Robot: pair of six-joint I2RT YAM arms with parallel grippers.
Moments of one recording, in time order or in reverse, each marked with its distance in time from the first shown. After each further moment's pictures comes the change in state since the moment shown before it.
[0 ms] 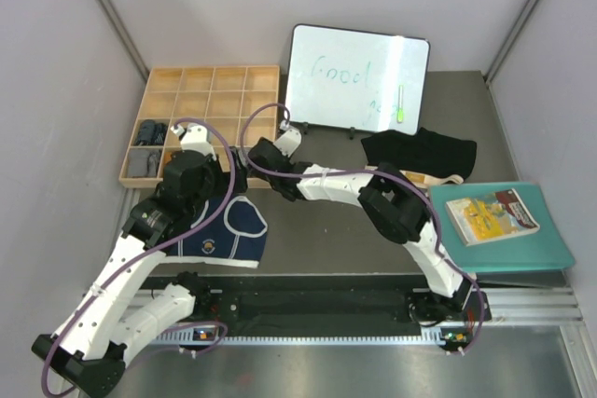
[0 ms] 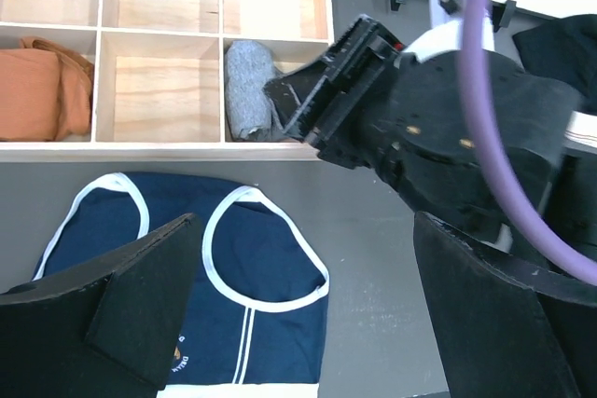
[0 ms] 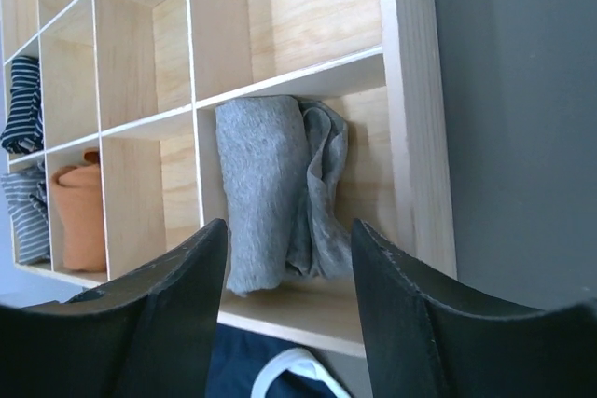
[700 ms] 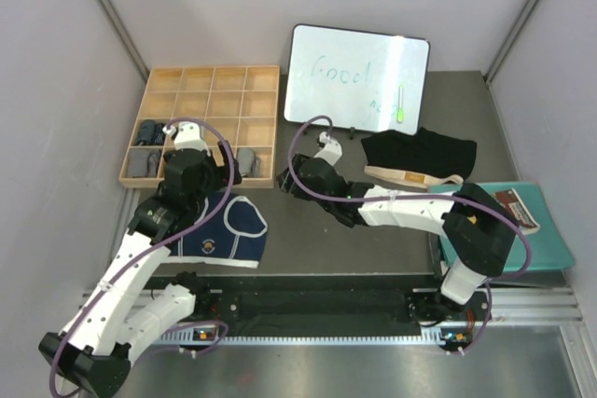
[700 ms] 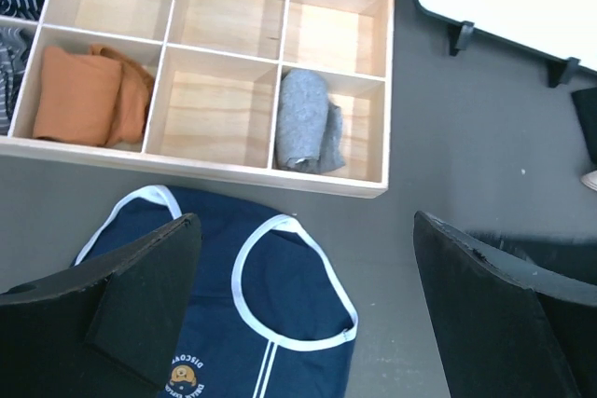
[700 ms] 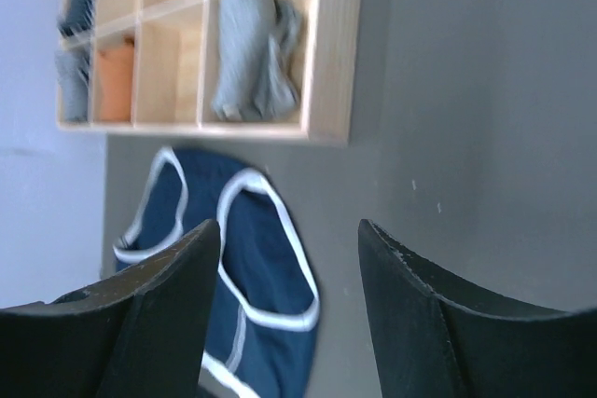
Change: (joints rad) left arm 0.053 0.015 -0.053 0.100 -0.092 -0.004; right arm 0.006 -0.593 -0.643 0.163 -0.095 -0.129
